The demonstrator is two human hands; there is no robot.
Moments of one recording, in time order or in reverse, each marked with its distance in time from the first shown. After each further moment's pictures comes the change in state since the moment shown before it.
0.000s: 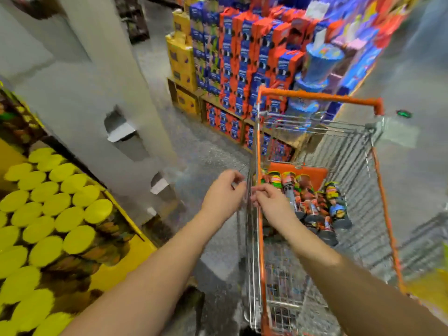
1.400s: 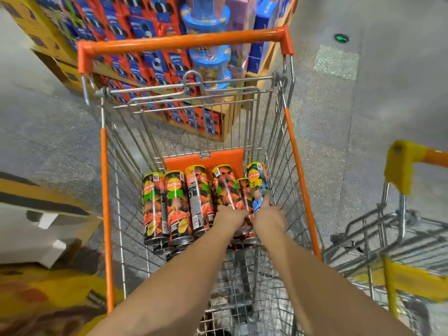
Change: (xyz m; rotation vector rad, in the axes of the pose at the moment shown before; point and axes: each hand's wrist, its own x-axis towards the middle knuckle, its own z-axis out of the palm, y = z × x) left_hand 0.166 0.017 0.432 -0.049 -0.434 -0.757; right_hand 0.174 0.287 -0.229 -0.860 0.129 0.675
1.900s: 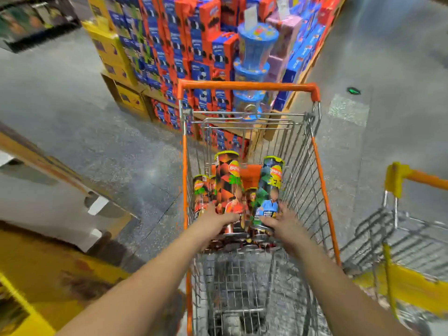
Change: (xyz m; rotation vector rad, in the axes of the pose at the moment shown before) left_hand -0.144 -0.083 -0.180 -0.234 -0.136 0.304; right_hand -0.161 -0.013 -0.051 1.149 -0.355 -0.294
